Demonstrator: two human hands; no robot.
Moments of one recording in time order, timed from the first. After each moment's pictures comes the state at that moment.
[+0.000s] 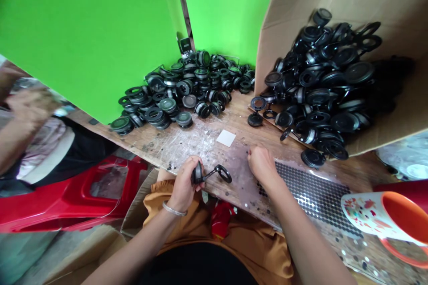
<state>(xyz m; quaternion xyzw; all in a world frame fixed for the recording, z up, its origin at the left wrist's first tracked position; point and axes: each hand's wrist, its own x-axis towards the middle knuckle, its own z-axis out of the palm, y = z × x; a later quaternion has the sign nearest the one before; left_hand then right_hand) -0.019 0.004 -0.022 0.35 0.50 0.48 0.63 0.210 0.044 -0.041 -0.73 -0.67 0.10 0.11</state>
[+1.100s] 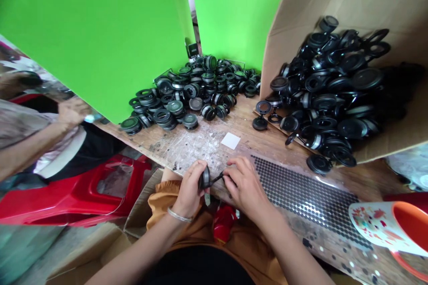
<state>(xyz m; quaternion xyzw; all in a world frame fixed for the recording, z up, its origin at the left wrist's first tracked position) -0.012 -0.005 -0.009 0.31 0.51 0.49 0.63 0.155 -0.013 -0.016 -0.46 -0.80 0.11 0.37</state>
